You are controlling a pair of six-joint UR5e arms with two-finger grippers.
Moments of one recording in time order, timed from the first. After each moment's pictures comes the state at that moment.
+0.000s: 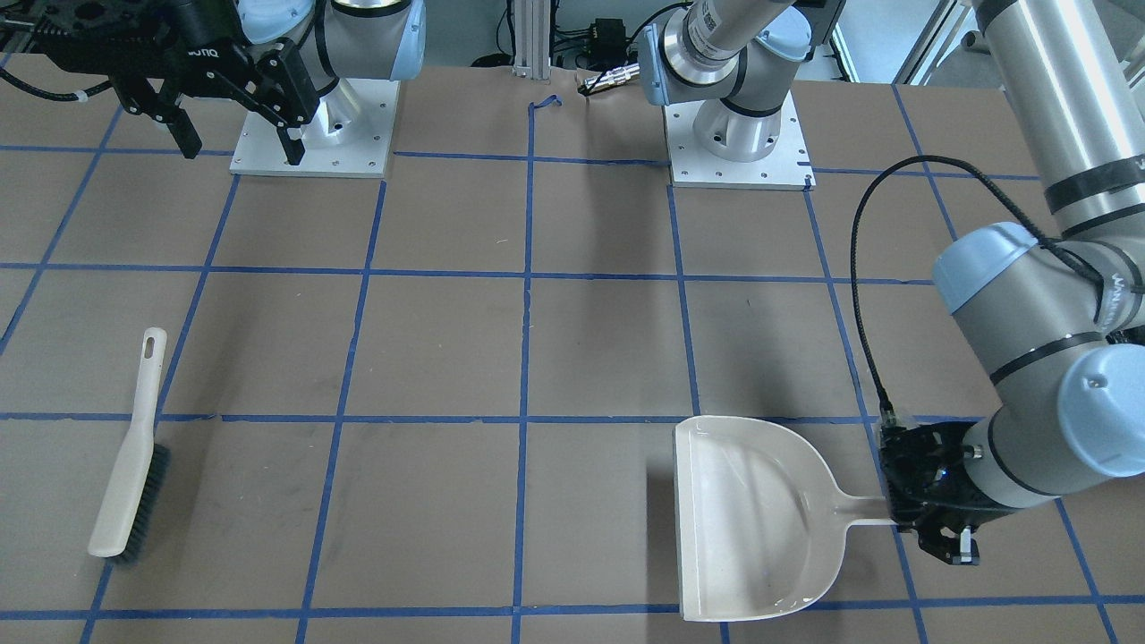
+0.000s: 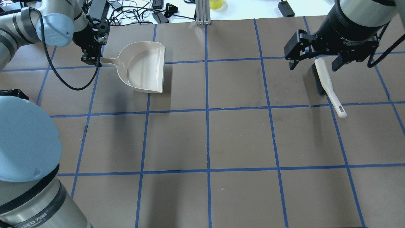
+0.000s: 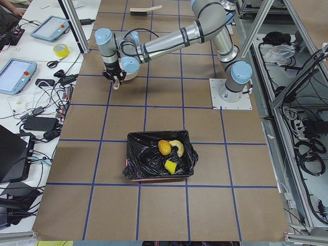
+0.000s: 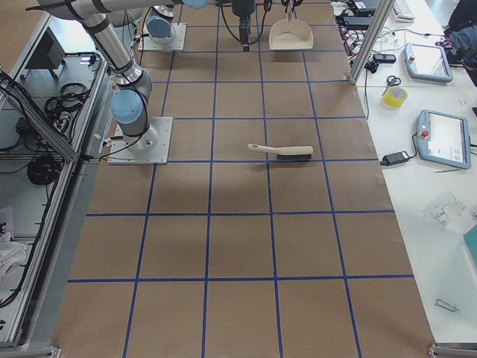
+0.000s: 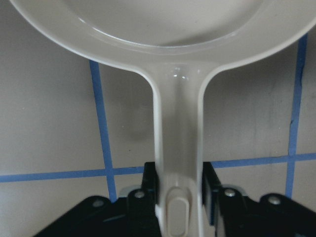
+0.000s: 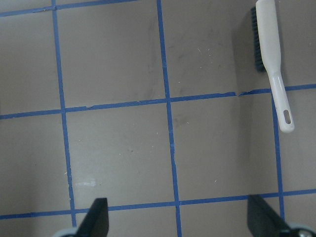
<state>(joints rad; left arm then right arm) -1.37 -2.17 -1.30 -1.27 1.64 1.75 1.56 -1.73 1.60 -1.58 -1.55 0.07</state>
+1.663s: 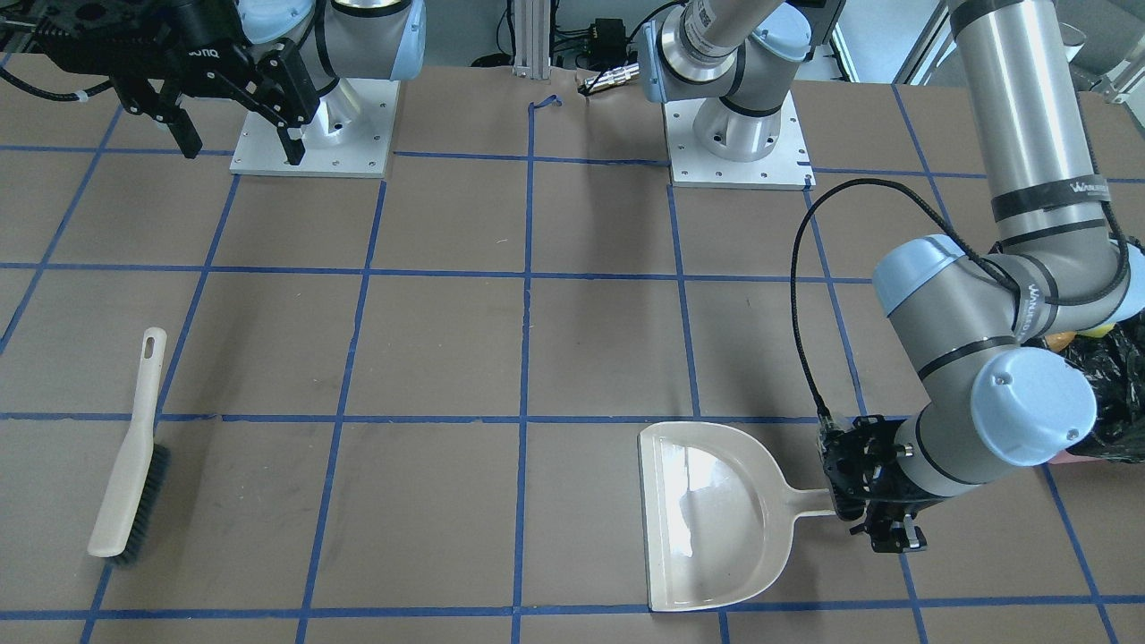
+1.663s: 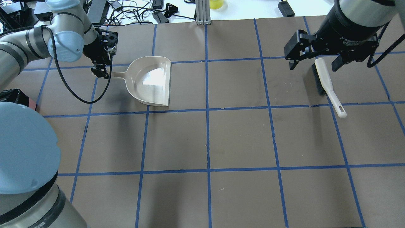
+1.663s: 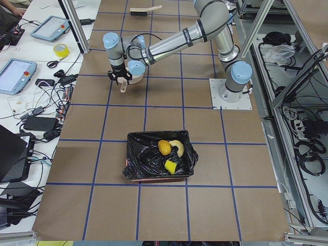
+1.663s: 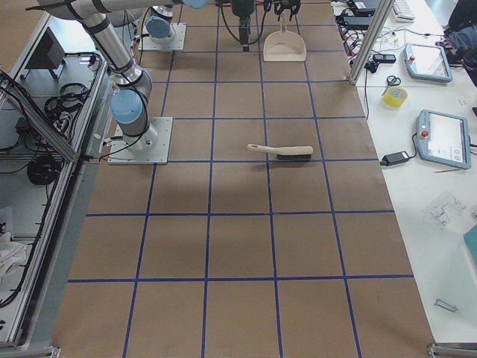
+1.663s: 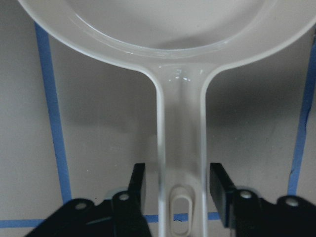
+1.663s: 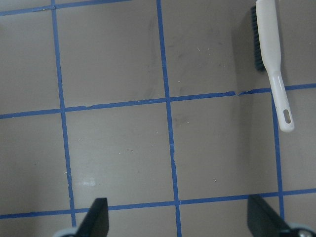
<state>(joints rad) -1.39 -2.11 -1.42 -1.18 1.58 1.63 1.56 -1.73 1.60 -1.58 -1.55 0.07</state>
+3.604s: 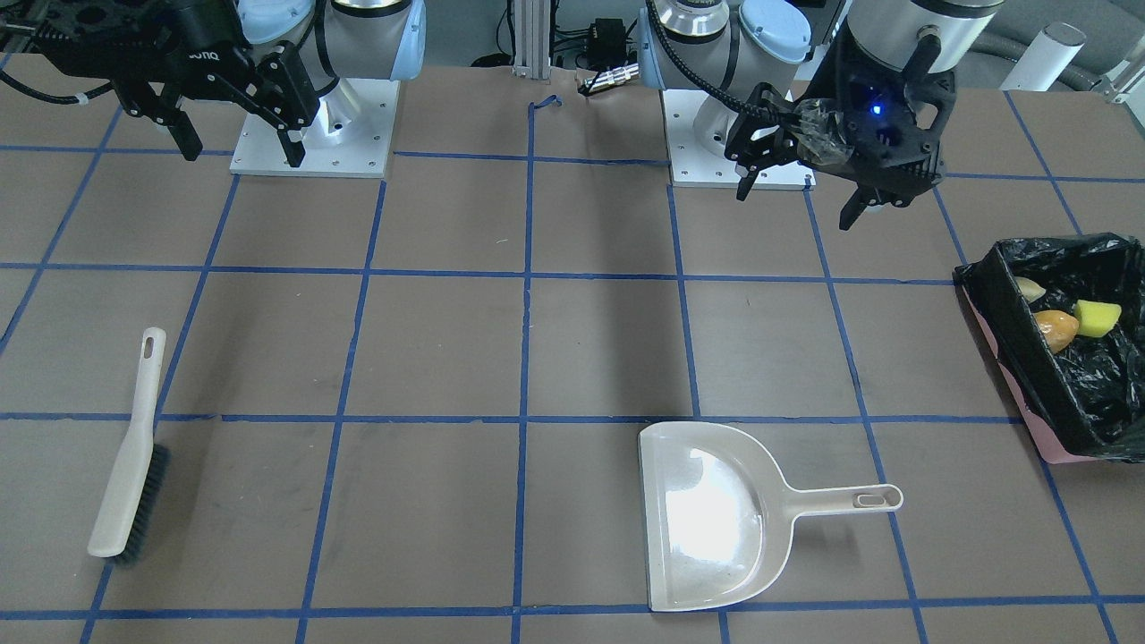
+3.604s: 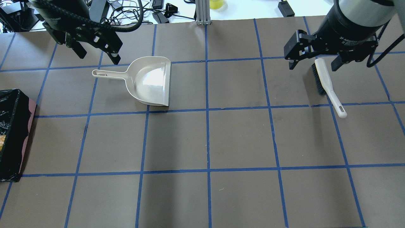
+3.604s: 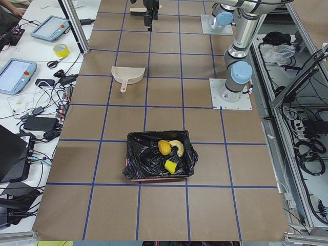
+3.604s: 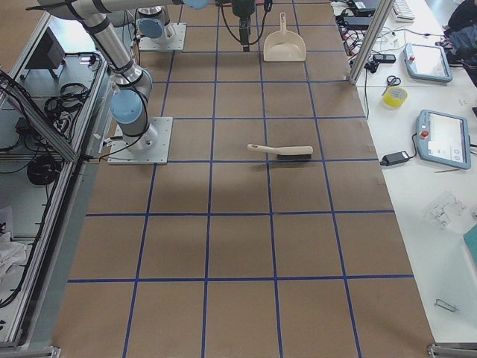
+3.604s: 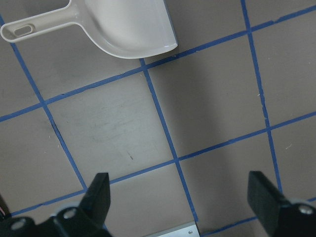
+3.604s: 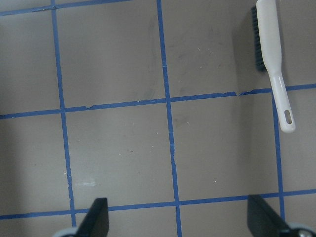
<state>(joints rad) -1.56 -1.64 -1.34 -1.75 1.53 0.28 1.56 -1.73 1.60 -1.58 -1.55 0.07</state>
